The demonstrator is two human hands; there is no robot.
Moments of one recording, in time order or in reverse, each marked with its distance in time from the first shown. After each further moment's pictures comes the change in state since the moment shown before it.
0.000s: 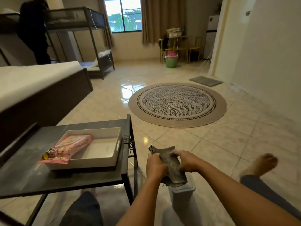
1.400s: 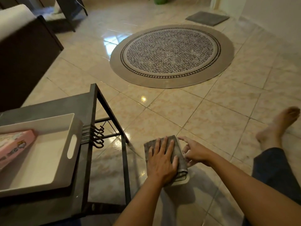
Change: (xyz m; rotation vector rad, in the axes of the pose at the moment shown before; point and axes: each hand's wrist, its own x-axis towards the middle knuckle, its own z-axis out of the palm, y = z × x) left_hand 0.078 -0.095 0.134 0.607 -0.302 0.367; right_hand 0.109 0.145 0.061 0.559 -0.164 0.312
